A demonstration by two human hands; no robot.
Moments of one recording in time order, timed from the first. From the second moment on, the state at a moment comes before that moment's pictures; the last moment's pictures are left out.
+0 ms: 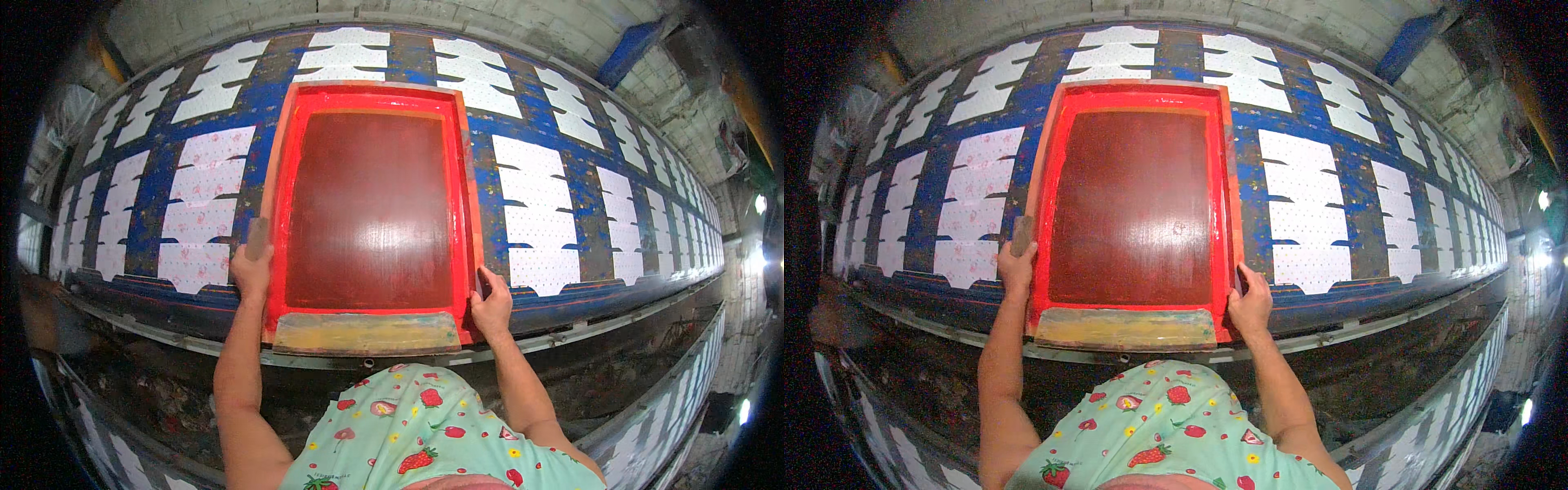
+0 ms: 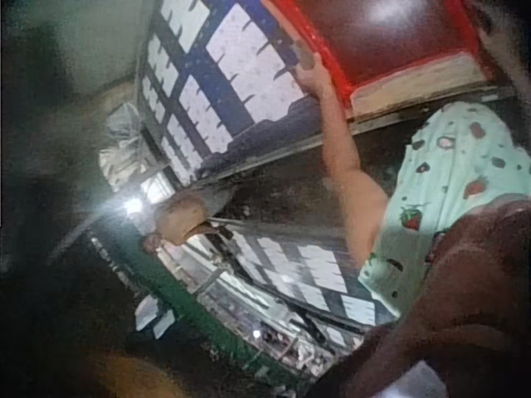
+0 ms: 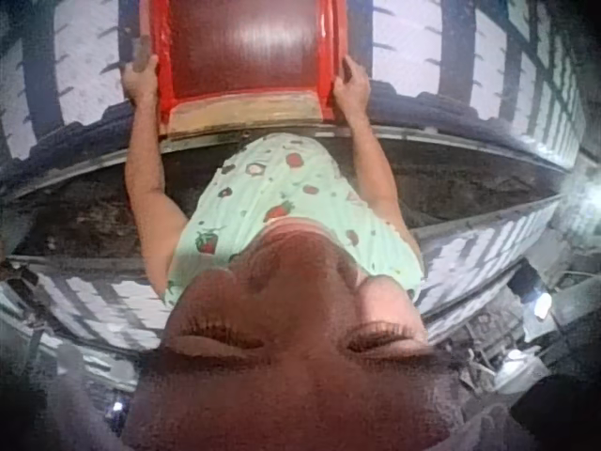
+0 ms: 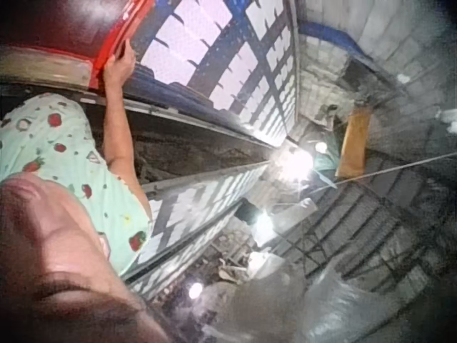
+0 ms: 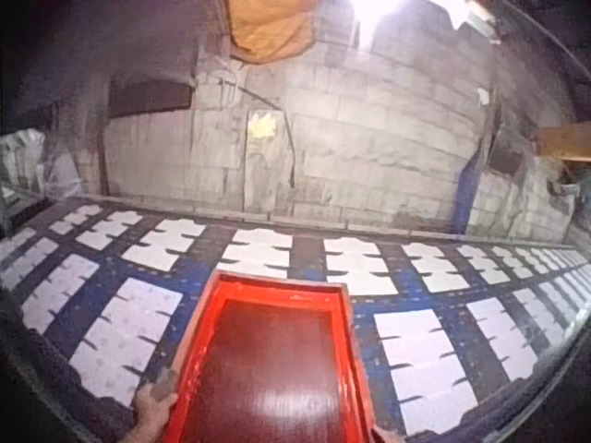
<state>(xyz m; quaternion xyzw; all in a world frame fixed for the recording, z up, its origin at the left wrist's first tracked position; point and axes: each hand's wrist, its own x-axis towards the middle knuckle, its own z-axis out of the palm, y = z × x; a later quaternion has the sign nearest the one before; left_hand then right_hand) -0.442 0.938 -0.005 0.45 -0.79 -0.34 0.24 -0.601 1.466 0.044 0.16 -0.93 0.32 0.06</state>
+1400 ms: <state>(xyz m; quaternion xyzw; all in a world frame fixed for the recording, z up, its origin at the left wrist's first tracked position) -0.644 1.393 0.023 0.40 -0.72 -0.50 0.28 -0.802 1.908 0.048 0.05 -0.90 0.43 0.08</state>
